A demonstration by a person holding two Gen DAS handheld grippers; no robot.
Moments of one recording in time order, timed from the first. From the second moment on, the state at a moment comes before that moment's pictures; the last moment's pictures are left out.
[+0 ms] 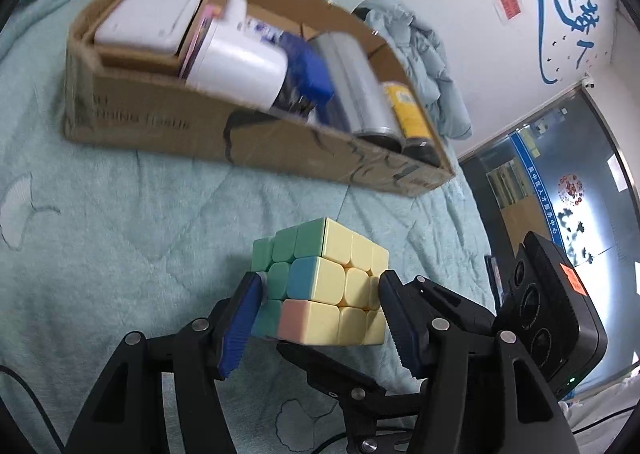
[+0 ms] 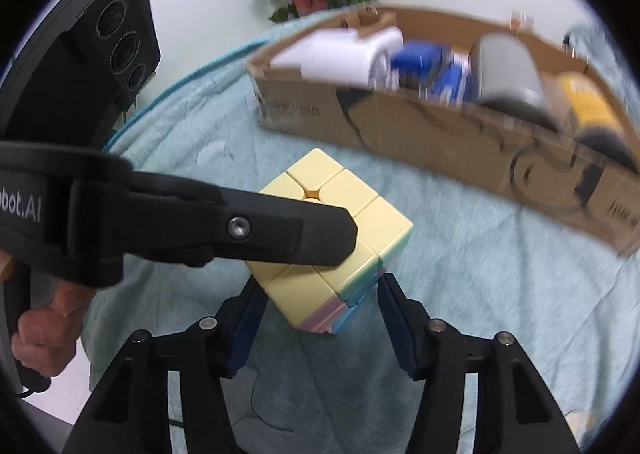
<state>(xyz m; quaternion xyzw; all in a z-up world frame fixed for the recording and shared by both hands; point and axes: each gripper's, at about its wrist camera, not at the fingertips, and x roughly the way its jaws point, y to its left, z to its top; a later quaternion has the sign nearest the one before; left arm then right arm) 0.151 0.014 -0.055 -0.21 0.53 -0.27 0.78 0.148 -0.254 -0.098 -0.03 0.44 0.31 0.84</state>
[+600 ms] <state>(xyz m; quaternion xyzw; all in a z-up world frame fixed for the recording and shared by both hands) 0.304 0.029 0.057 -0.15 0.45 -0.25 0.85 0.291 -0.239 -0.009 -0.08 0.35 0.35 0.87</state>
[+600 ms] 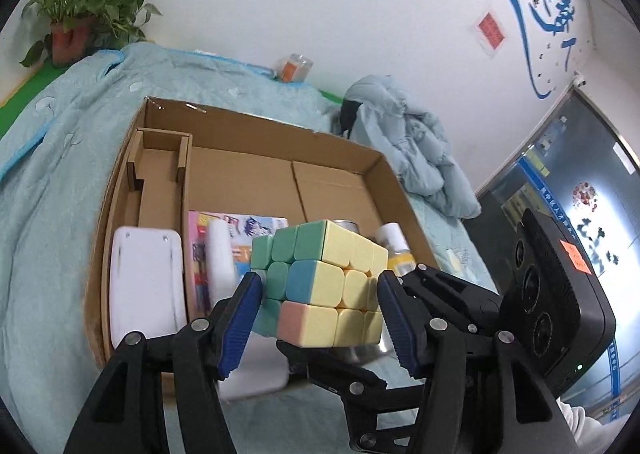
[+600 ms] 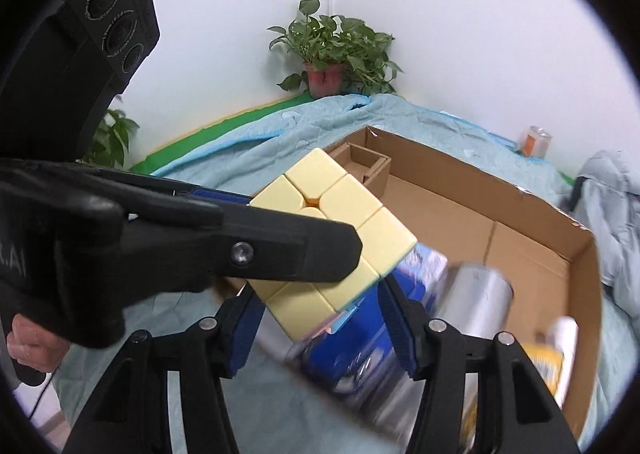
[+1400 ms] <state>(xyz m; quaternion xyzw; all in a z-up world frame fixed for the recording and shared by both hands) 0.184 0.029 0.042 -0.08 0.31 -0.11 0.94 0.226 -0.308 -0.044 0.01 0.39 0.20 0.90</state>
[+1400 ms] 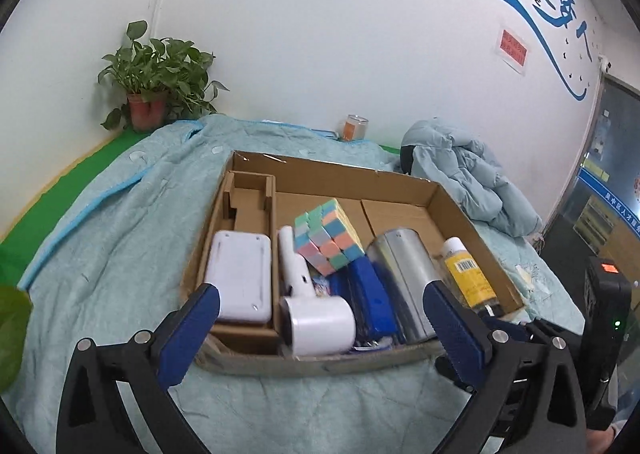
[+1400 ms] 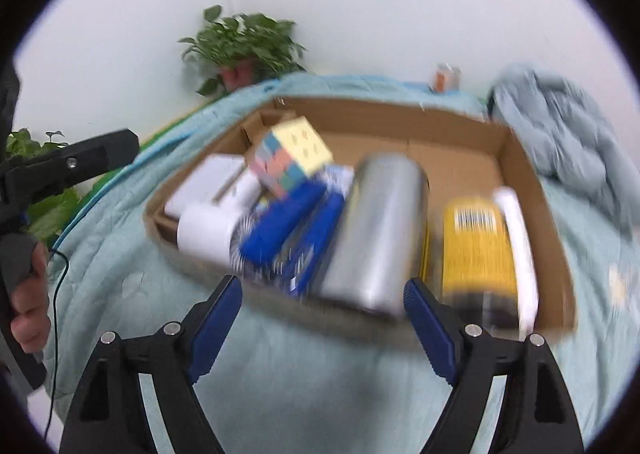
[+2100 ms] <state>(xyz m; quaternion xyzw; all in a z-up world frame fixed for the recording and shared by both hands) 0.110 -0.010 0.017 -0.03 0.28 -0.07 0.96 0.161 -0.323 -0.049 0.02 0.36 0.13 0.92</state>
